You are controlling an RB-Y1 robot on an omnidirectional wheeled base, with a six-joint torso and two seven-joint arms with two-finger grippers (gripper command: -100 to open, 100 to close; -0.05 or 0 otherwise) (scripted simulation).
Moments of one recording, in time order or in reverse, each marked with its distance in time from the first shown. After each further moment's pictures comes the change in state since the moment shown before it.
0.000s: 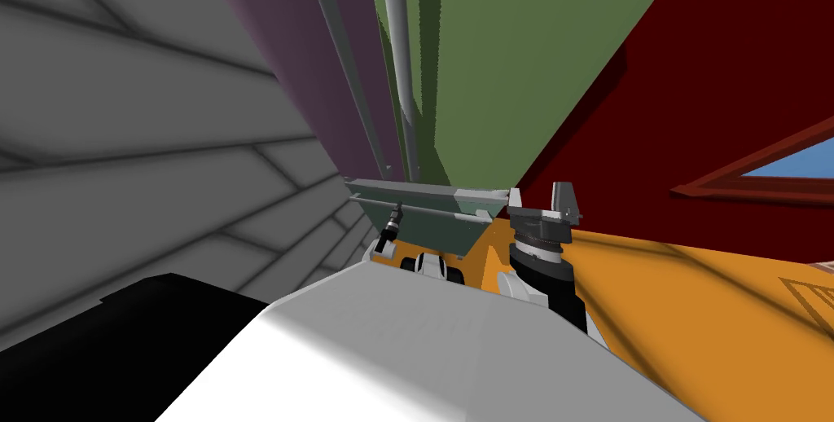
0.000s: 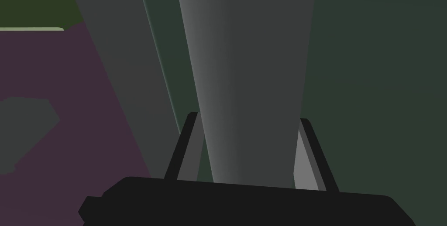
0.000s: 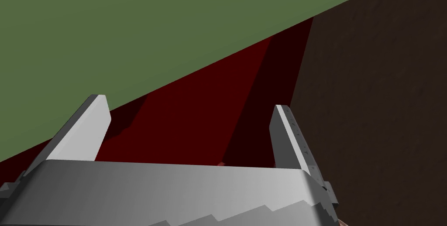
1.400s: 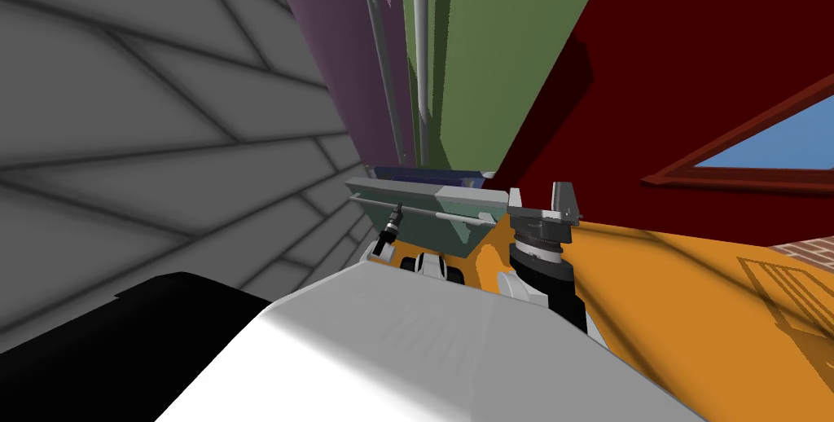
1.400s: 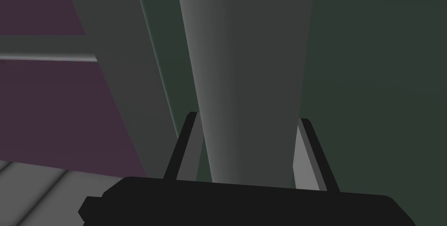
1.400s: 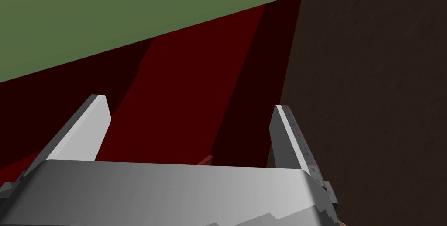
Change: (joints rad) left arm 0.054 0.028 -0.037 -0.078 -0.006 0.037 0.024; right arm 0.000 0.000 0.000 0.000 0.000 0.000 0.000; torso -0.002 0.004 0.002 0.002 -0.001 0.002
